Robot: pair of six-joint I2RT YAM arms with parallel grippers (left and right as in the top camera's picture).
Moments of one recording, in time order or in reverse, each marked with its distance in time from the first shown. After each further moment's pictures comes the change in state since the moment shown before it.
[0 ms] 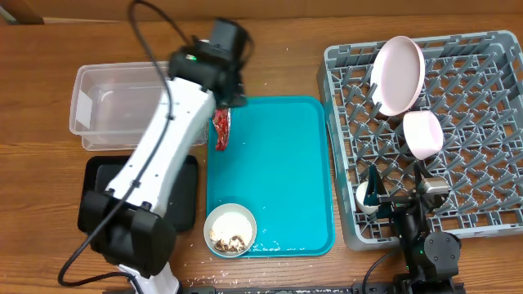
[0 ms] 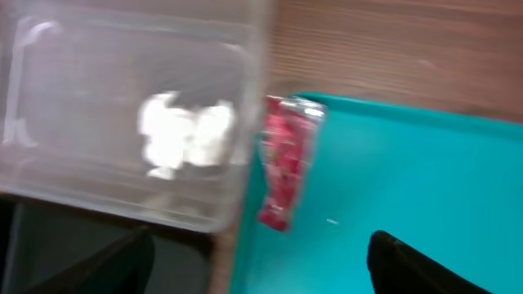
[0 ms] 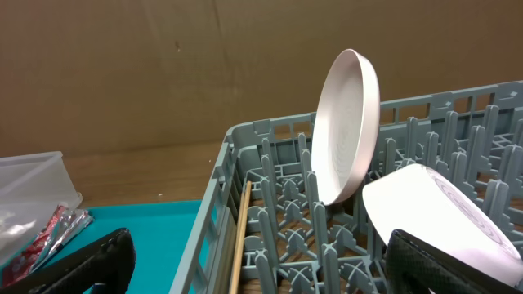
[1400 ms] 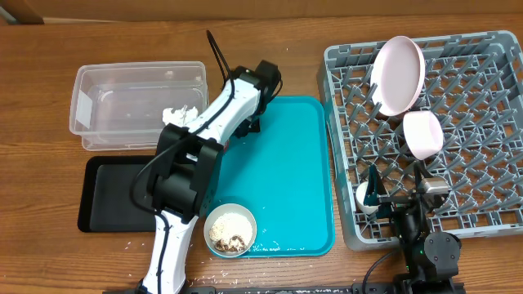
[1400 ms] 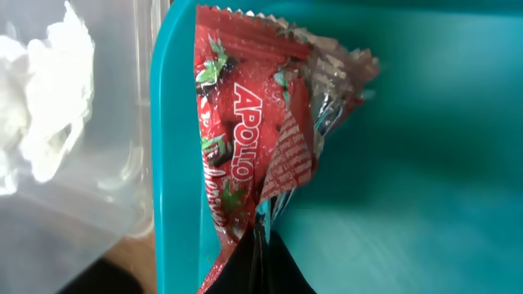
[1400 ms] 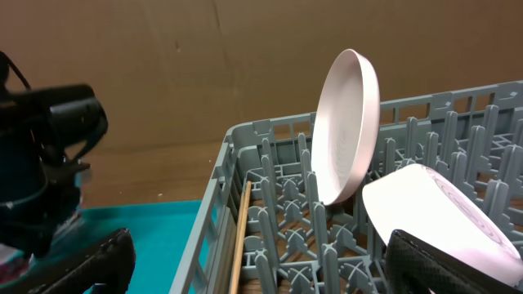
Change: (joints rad) left arm -0.028 0.431 0.031 -0.006 -0.036 -0.082; right arm 0.000 0.000 0.000 0.000 0.000 0.000
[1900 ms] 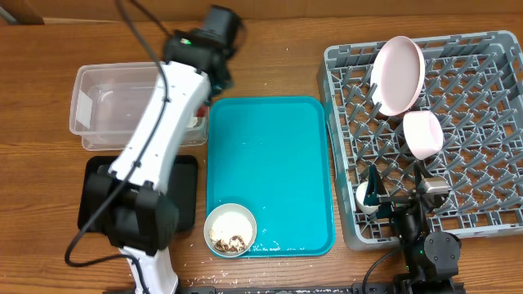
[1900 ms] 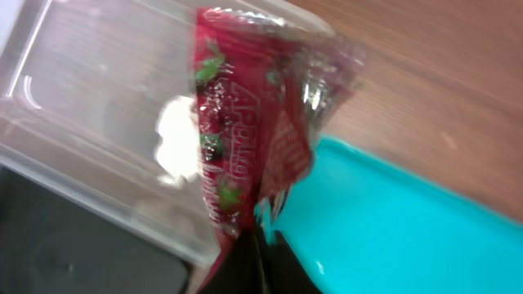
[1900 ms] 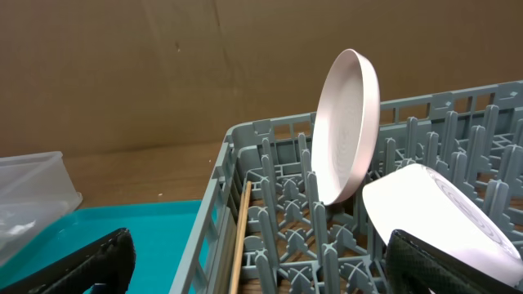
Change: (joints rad) left arm 0.156 -0.314 0.105 -0.050 0.023 -0.140; right arm 0.000 0.000 0.000 0.001 0.000 0.000
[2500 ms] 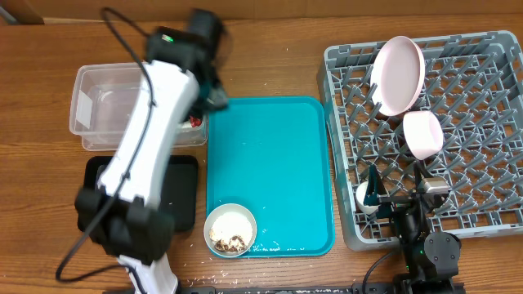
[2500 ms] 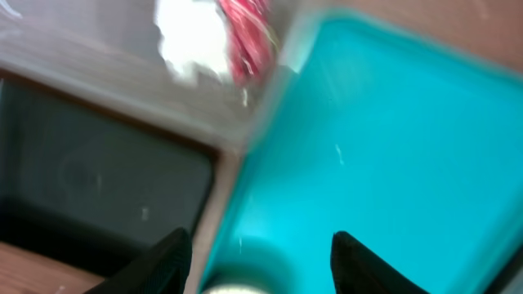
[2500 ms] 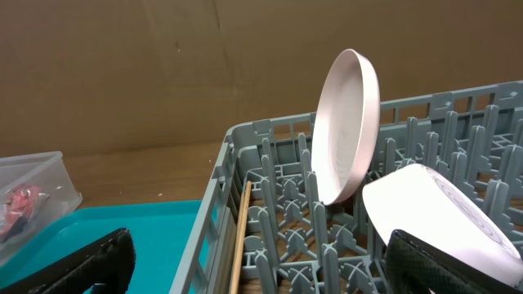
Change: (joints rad) left arm -0.052 -0.080 0.041 -0.310 0.194 0.066; right arm 0.000 0.000 0.000 0.000 0.000 0.000
